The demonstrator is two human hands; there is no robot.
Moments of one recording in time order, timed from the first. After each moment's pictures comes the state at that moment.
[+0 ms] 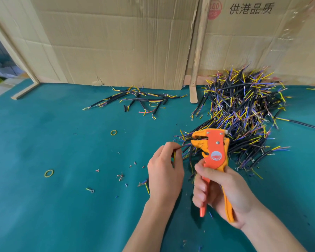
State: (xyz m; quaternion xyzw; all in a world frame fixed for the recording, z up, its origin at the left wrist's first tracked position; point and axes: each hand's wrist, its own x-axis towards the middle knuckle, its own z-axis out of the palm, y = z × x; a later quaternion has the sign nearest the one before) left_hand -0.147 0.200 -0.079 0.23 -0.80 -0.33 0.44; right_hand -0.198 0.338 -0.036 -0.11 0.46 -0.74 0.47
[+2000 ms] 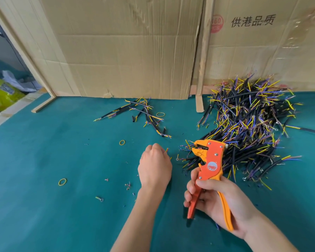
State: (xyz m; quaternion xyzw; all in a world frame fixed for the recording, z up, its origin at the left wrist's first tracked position) left_hand -0.157 0.155 -0.051 0.42 -0.86 -0.22 0.21; right_hand -0.201 0.328 -0.045 -0.13 0.38 -0.74 0.54
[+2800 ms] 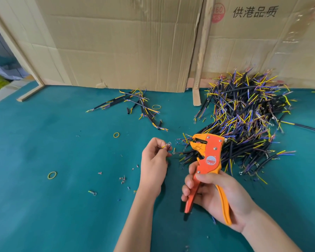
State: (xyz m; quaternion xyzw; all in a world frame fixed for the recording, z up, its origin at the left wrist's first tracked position) left_hand -0.146 0.168 -0.059 0.29 -0.62 -0.66 0.32; right_hand -0.201 0.328 -0.046 -0.12 0.38 -0.74 0.54
